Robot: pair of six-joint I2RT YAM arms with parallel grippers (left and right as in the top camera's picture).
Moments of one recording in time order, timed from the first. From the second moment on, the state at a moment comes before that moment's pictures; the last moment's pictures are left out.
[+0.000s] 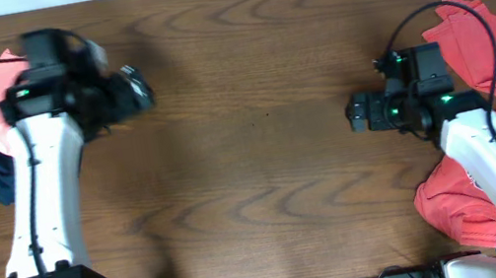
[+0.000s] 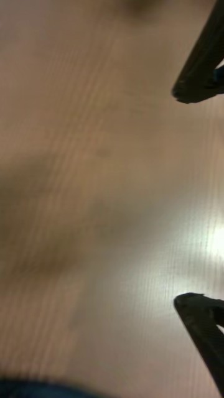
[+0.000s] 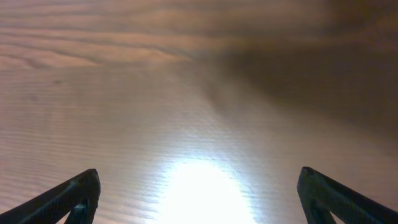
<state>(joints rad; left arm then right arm) 0.04 1.62 1.47 -1.07 0.25 -0.22 0.07 1.44 0.90 -0.57 -0.19 0.20</state>
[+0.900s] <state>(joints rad) -0.32 0.69 0.81 -0.92 -0.02 -0.32 0.04 0.76 0.70 -0.78 -0.15 0.17</state>
